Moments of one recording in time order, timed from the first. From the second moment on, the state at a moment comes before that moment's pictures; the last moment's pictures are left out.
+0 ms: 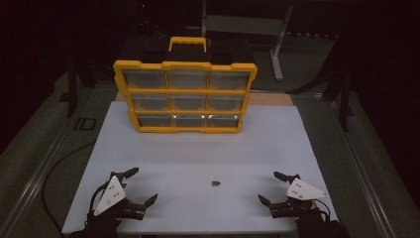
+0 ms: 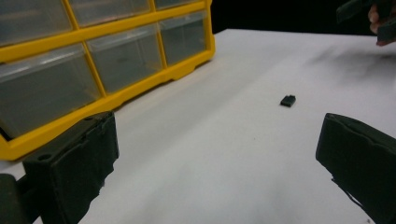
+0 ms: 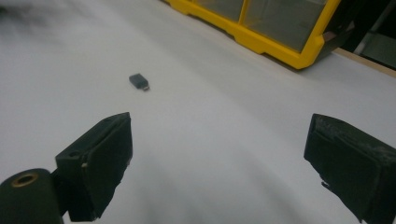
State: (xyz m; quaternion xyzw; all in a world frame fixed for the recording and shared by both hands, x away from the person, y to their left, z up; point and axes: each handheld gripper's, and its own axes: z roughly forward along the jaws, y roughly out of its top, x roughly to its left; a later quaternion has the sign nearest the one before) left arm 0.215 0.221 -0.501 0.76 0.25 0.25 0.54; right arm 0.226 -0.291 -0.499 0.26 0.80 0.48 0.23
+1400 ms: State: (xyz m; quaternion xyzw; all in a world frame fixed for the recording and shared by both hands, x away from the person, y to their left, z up) left arm 0.213 0.217 -0.498 0.76 0.24 0.26 0.54; right arm 0.222 -0.282 -0.501 0.24 0.82 0.47 0.23
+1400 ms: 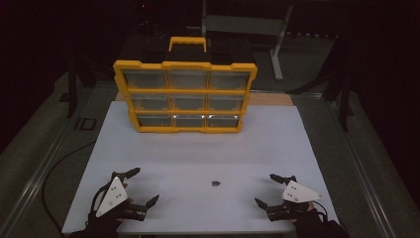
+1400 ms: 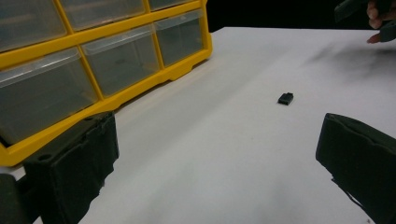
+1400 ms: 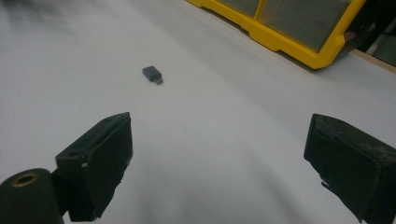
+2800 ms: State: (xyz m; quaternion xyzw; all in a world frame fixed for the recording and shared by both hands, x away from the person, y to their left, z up) left arm 0.258 0.174 -0.425 0.80 0.14 0.28 0.51; right arm 0.220 -0.281 -0.498 0.23 0.81 0.48 0.24
